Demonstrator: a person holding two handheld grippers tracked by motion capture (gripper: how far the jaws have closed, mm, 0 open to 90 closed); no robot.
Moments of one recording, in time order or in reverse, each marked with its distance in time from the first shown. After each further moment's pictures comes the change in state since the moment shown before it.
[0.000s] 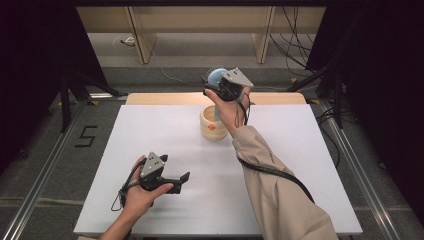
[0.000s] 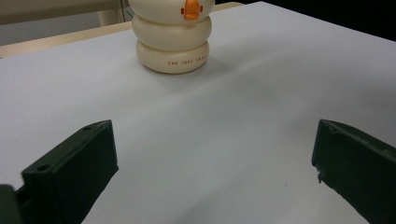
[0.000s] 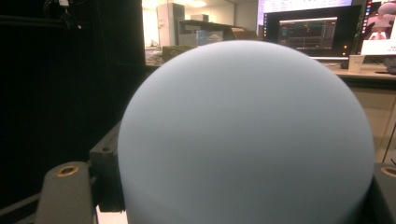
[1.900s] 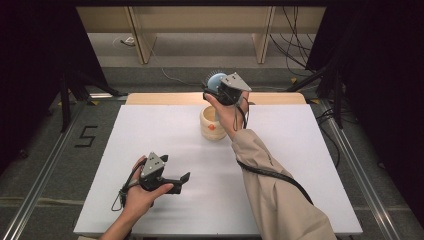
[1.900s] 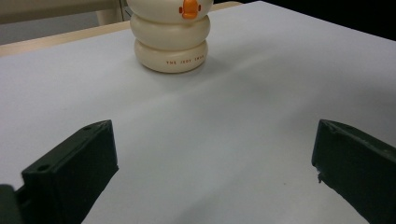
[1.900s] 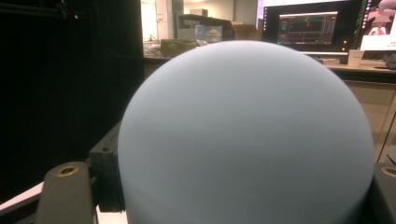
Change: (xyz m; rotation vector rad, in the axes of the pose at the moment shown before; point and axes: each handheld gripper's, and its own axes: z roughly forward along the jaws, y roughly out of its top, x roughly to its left) left arm -0.001 0.000 0.001 0.003 -0.005 0.000; right arm 0.000 -0.016 0.002 0.019 -0.006 -0.014
